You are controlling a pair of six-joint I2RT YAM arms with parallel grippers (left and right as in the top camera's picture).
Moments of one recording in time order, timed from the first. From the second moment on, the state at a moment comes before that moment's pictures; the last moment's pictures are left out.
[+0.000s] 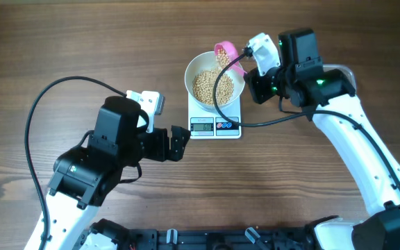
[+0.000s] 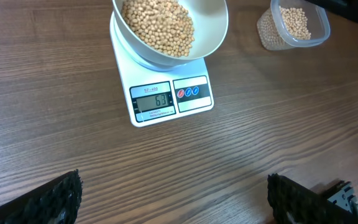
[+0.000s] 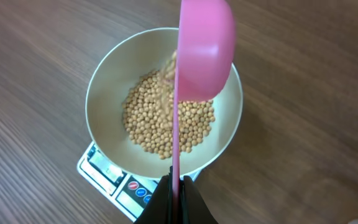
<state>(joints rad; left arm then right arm) -0.42 0.99 1.02 -0.88 0.23 -0.33 0.31 1.53 1.31 -0.67 -0.28 -0.20</state>
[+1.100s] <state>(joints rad) -0.42 0.99 1.02 -0.88 0.23 -0.33 0.30 1.51 1.31 -0.58 -0.40 -0.12</state>
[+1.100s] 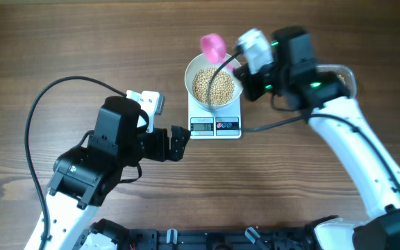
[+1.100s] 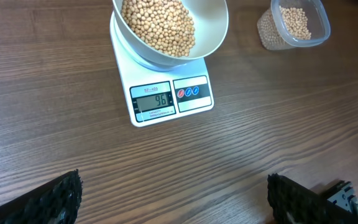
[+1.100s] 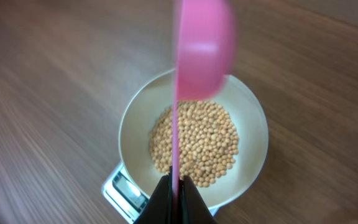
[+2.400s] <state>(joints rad) -0.42 0.99 1.02 -0.88 0.23 -0.33 -0.35 1.51 1.31 -0.94 -0.22 -0.48</state>
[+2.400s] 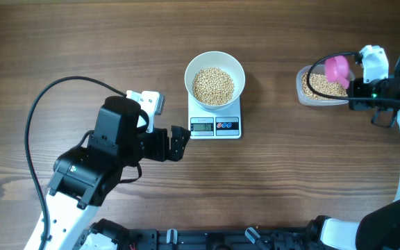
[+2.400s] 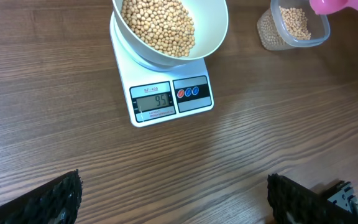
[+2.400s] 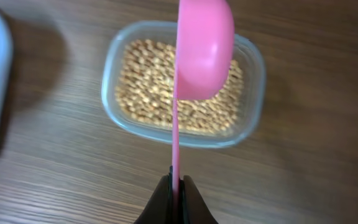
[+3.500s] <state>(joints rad) -0.42 0.99 1.02 -0.88 0.23 -0.33 -0.22 1.69 1.31 -0.97 -0.14 -0.28</state>
